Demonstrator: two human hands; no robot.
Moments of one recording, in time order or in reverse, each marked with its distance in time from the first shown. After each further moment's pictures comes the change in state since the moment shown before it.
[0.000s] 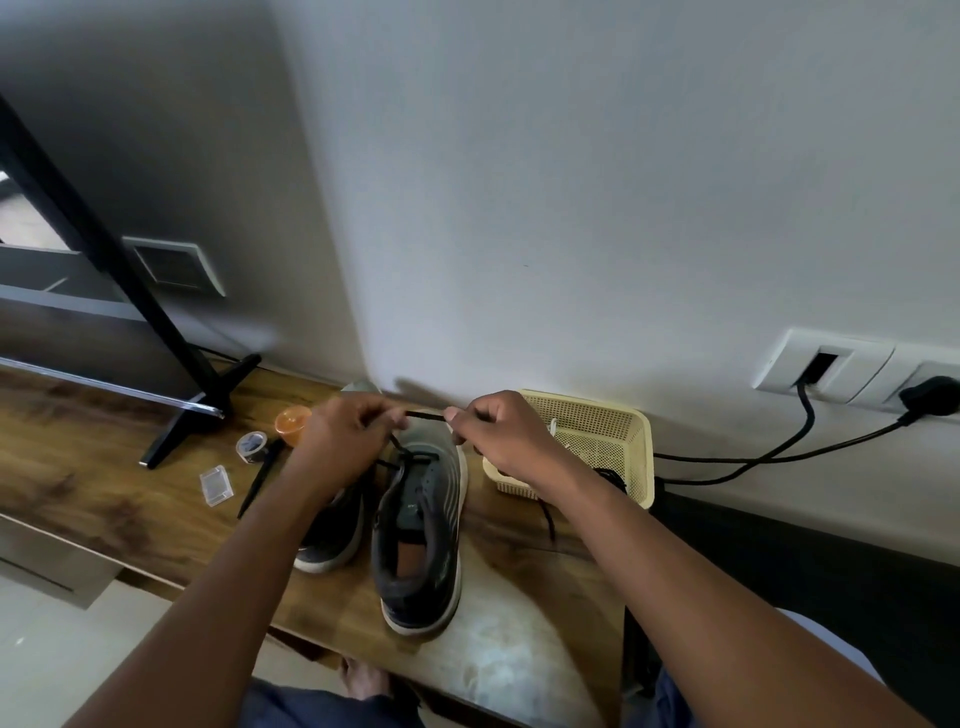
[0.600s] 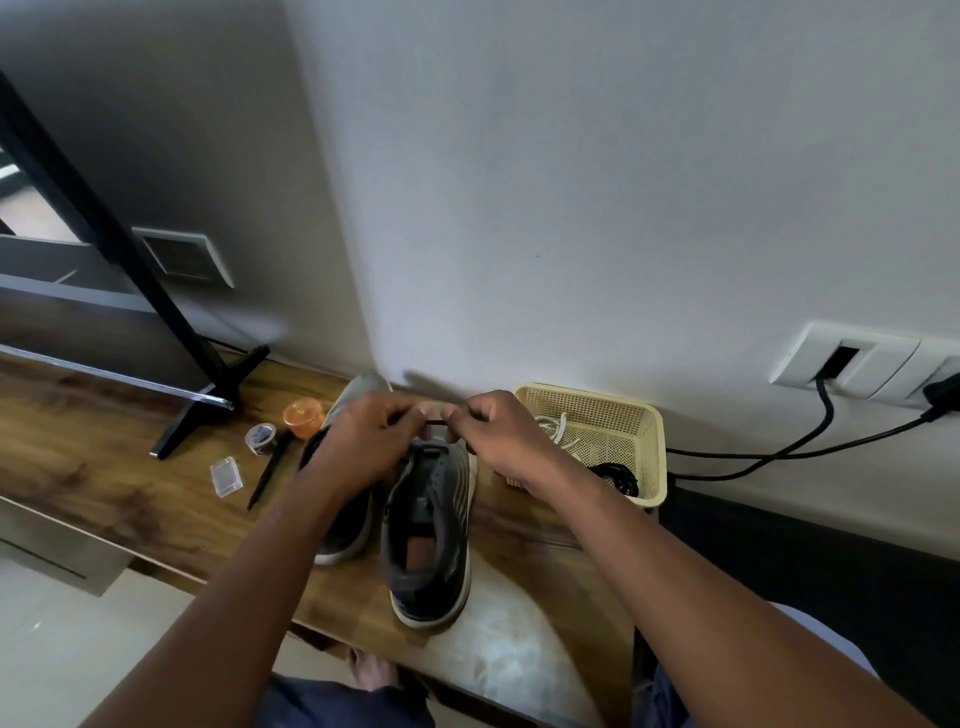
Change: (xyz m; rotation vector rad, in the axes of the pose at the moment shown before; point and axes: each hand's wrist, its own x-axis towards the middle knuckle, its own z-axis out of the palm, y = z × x) left_hand -0.006 0.009 0.008 -0.055 -0.104 0.045; right_hand 0.005 -0.003 0.018 -0.071 -0.024 -0.004
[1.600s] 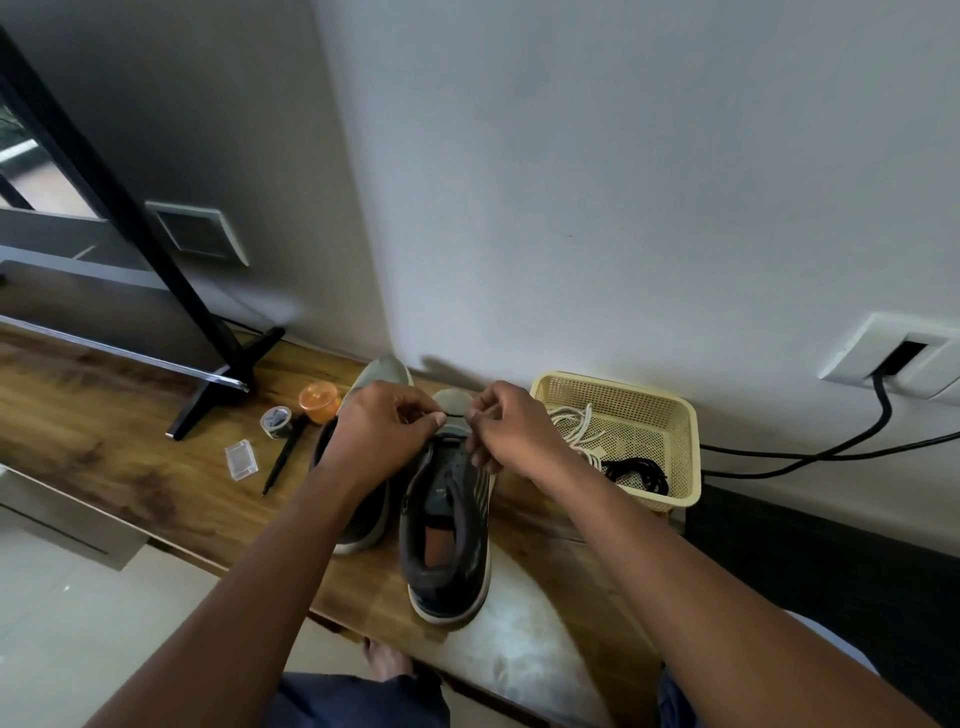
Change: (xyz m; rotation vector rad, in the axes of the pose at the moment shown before) left_hand 0.001 -0.013 0.003 0.023 0.113 -0.014; right_hand 0.014 0.013 0.022 0.090 0.003 0.119
